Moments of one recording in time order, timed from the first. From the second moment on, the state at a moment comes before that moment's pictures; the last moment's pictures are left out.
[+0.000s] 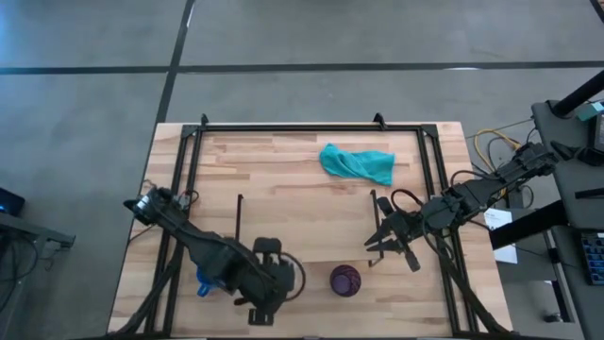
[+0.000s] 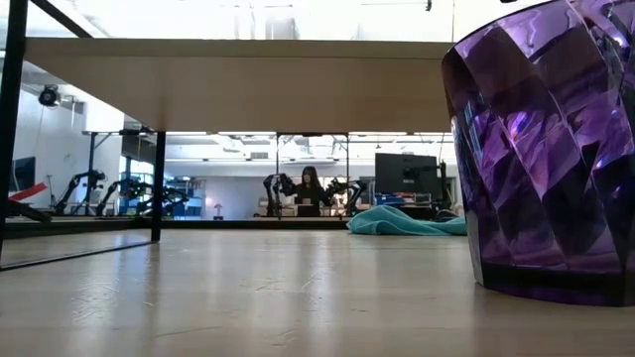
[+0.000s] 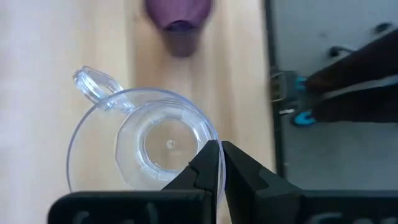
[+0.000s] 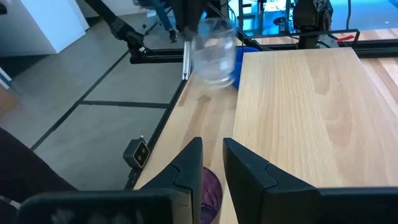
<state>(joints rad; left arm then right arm) -0.59 1.90 2.14 -1.32 -0.17 -0.54 0.50 0.98 0.83 -0.21 0.11 0.24</state>
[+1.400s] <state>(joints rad) -0.40 1.86 2.01 -1.55 -0.21 -0.93 0.50 0.98 0.83 -0.21 0.11 0.22</state>
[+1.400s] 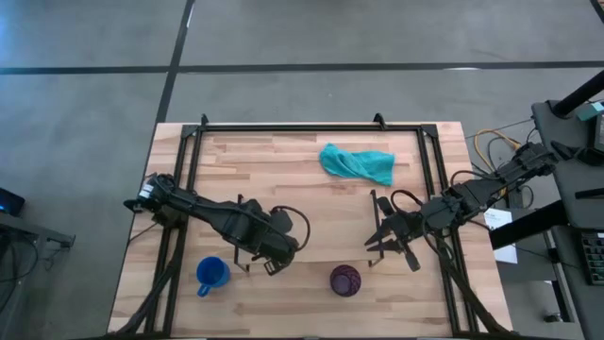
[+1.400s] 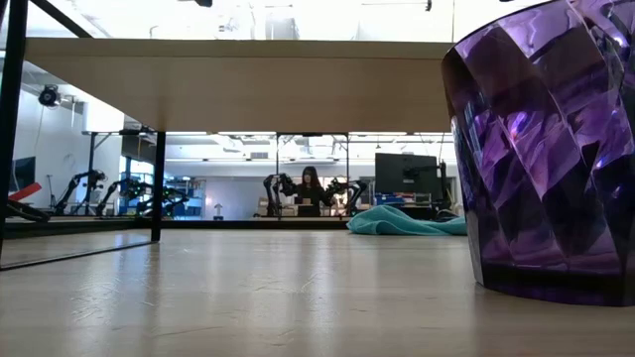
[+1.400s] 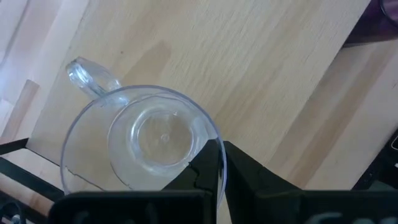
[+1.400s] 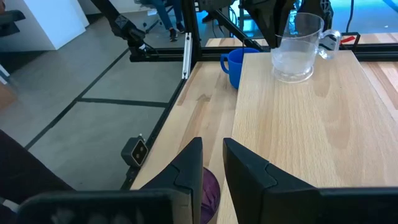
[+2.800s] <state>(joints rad) -0.38 1.84 1.99 -1.55 -0.16 -0.83 0.50 0.98 0.83 -0.21 0.11 0.23</state>
